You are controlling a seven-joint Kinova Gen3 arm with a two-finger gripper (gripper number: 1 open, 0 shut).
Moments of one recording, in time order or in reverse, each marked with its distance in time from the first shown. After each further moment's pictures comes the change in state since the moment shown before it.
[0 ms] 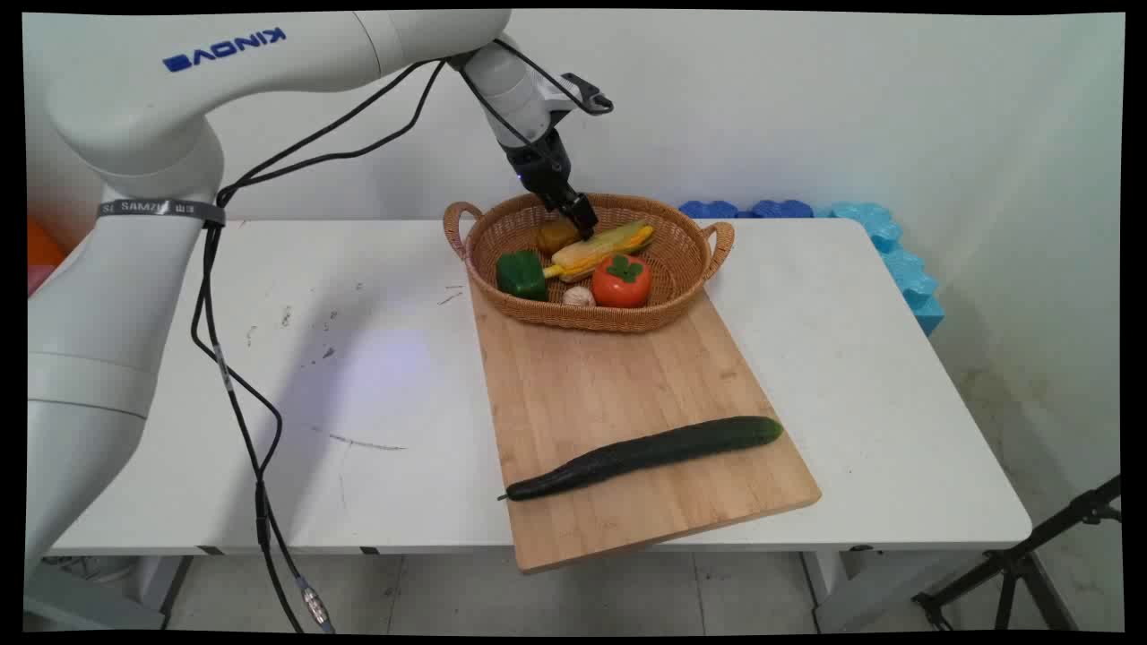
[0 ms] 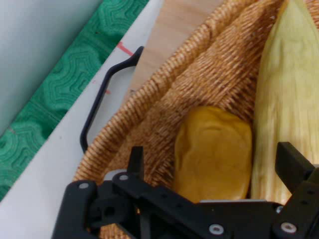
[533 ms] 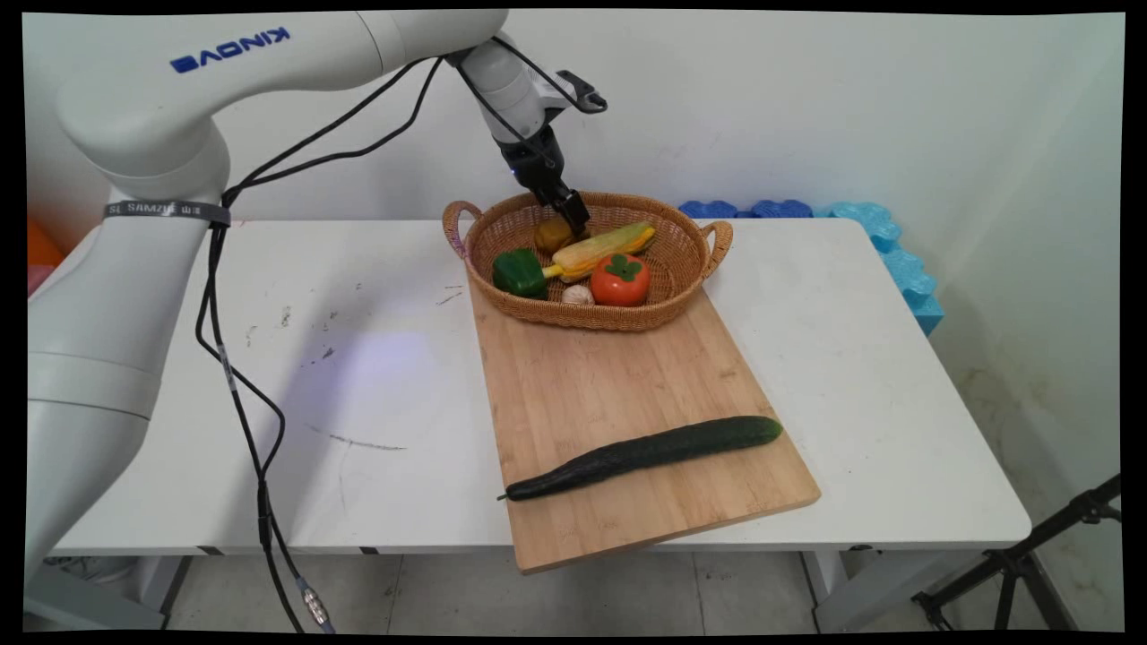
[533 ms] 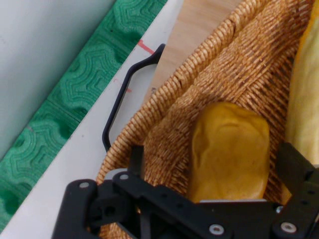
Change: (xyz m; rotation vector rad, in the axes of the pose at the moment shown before) arm 0.002 -0.011 0.000 0.028 -0.012 0.021
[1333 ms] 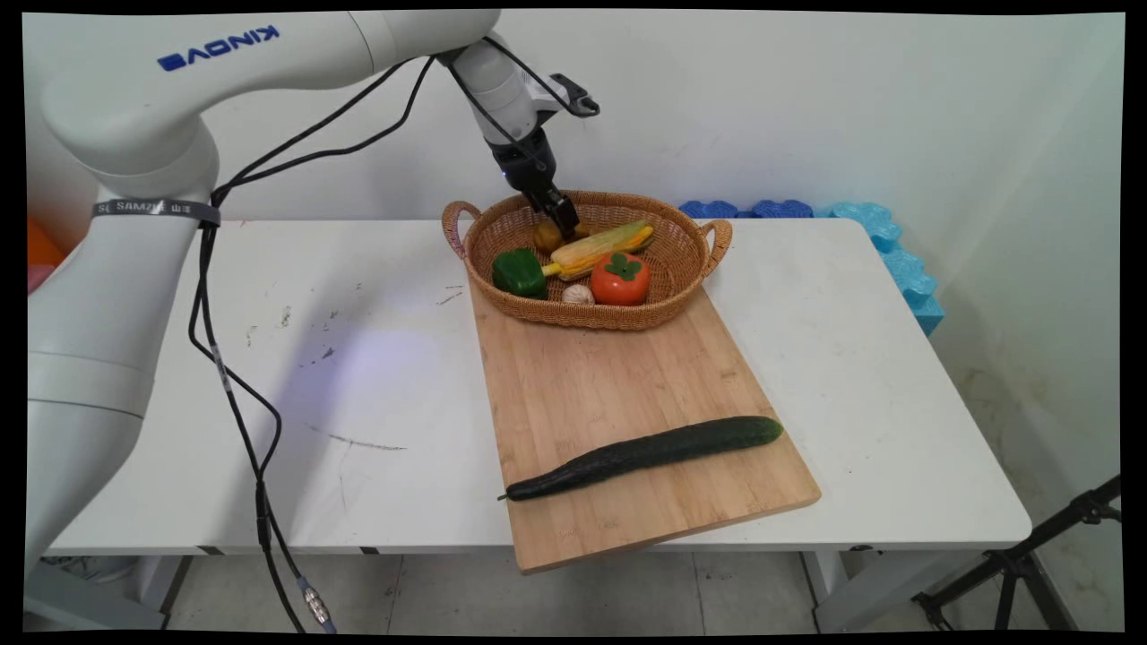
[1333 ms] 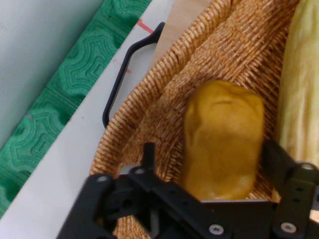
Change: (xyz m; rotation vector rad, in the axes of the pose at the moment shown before) arm -0.009 -0.002 -0.004 -0.005 -0.023 0.015
